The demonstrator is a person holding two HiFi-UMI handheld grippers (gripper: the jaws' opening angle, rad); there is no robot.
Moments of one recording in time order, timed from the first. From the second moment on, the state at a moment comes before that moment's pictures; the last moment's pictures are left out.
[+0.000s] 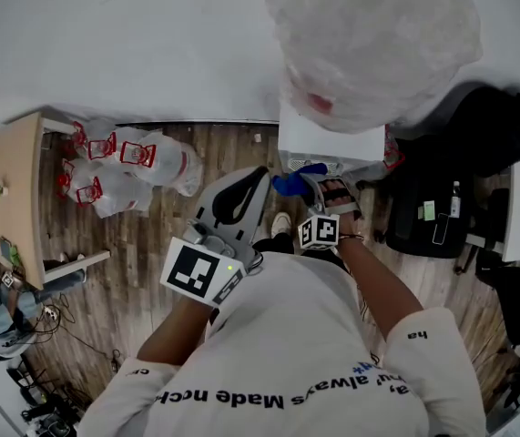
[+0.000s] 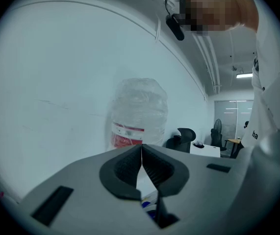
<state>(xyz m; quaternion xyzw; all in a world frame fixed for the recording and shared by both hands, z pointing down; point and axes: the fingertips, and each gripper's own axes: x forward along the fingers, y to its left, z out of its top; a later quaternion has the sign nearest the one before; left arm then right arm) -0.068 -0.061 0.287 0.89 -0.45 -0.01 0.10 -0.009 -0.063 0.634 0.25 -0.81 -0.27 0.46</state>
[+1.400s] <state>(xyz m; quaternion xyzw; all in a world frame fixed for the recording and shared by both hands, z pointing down) -0.094 -0.053 0.297 0.88 -0.46 0.02 0.11 0.001 -0.110 0.696 0.20 -0.73 -0.34 0.56</state>
